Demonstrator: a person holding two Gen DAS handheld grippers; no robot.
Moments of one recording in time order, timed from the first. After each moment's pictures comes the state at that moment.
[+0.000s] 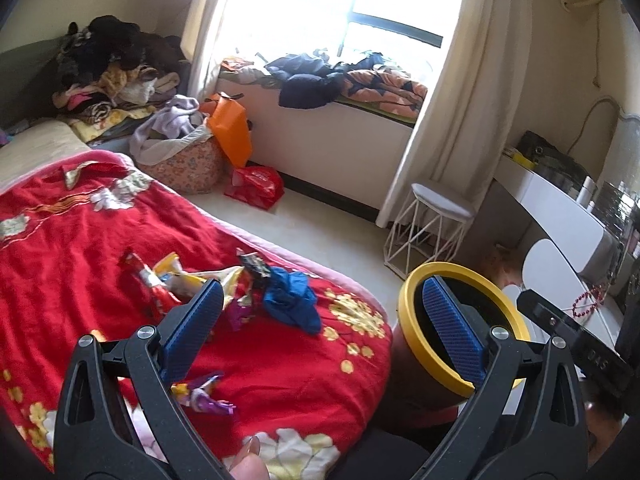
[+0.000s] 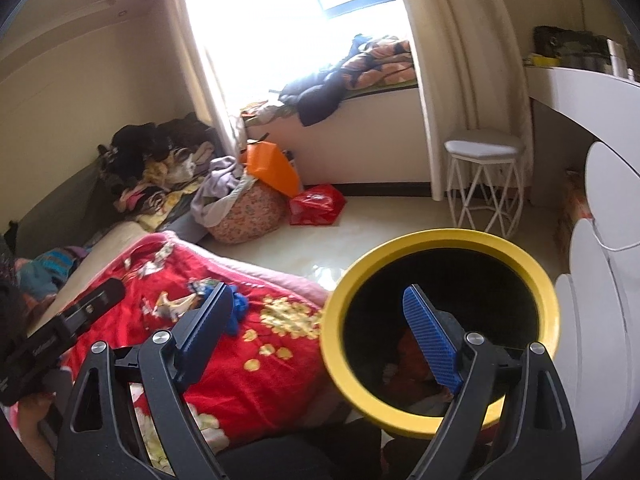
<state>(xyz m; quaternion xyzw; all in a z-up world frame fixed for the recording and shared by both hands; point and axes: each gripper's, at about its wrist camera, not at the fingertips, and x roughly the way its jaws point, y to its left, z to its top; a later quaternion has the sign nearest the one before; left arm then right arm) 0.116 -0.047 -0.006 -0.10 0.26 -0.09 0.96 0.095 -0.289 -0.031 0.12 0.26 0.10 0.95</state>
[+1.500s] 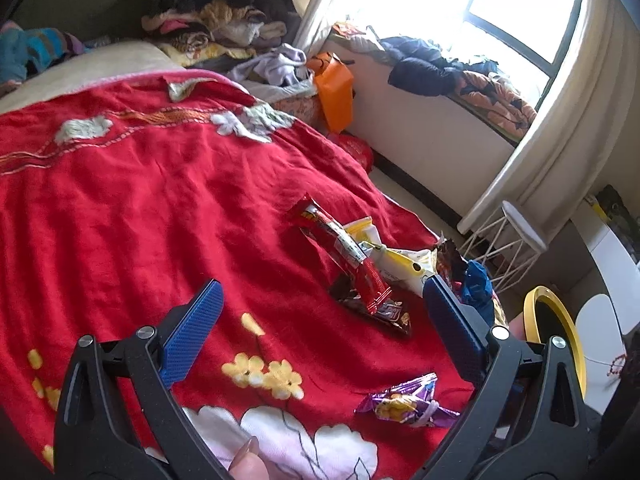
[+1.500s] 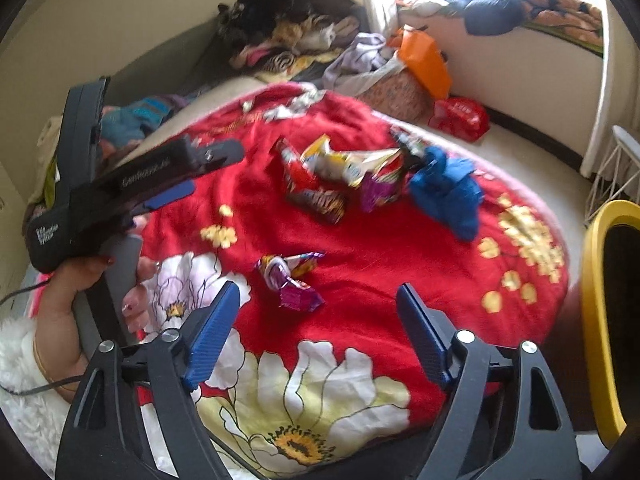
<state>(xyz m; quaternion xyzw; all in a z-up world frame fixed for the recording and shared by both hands) 0.145 0.108 -0.079 -0.19 0.33 0.03 0.92 0.119 -0.090 -0.101 -0.02 0.42 0.33 0.85</state>
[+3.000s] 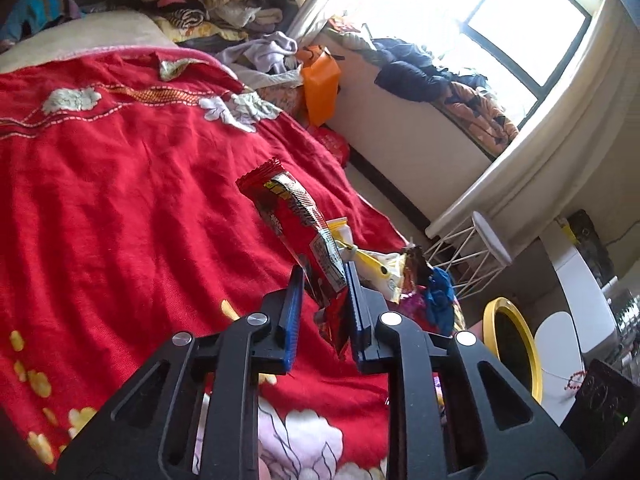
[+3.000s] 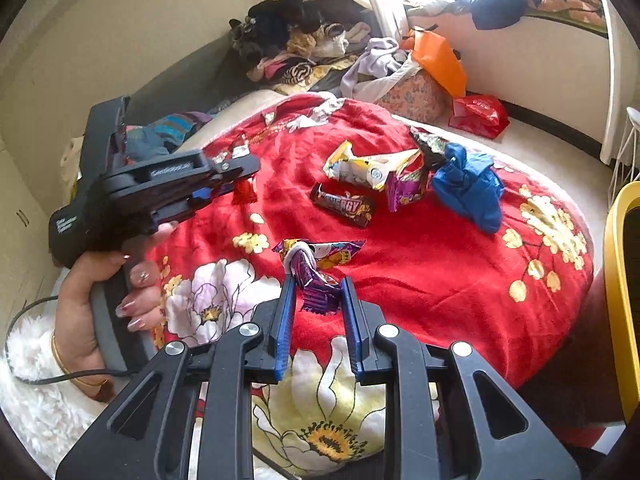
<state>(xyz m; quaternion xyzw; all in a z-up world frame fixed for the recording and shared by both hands) 0.128 0.114 -0.063 -0.26 0.33 -0.01 0.91 0.099 -0.115 -0.084 0.04 0.39 0.37 0.84</state>
